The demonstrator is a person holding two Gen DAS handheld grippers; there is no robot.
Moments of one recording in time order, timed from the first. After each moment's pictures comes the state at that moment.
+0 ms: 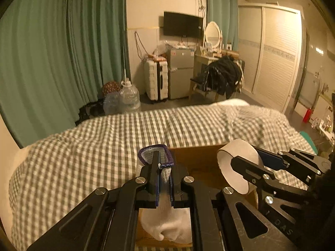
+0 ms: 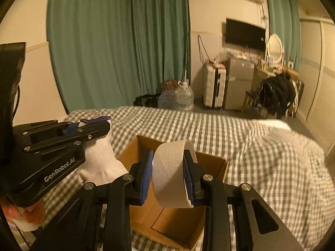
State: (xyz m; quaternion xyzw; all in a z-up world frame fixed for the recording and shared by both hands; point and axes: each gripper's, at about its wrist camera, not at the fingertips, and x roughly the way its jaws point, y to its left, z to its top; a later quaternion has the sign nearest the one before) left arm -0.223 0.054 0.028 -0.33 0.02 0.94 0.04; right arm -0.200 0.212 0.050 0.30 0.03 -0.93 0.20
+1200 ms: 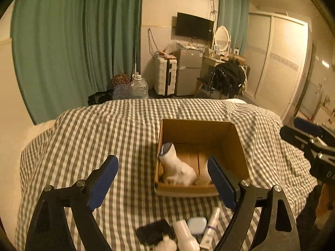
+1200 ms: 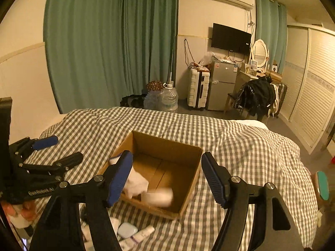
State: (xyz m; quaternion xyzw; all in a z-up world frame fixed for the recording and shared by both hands) left arm -0.085 0.000 0.051 -0.33 -0.03 0.94 0.02; right arm -0.109 0.228 0.100 0.29 0.06 -0.95 0.14
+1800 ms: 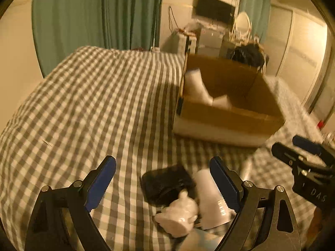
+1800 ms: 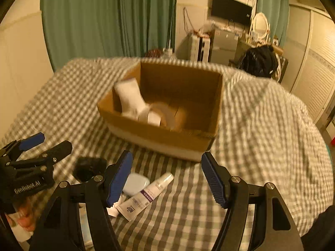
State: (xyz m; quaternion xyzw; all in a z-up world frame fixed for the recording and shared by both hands) left arm -0.046 -0.006 -0.088 -0.40 -0.04 0.92 -0.04; right arm -0.070 0.199 -0.043 0.38 0.06 -0.91 0.12
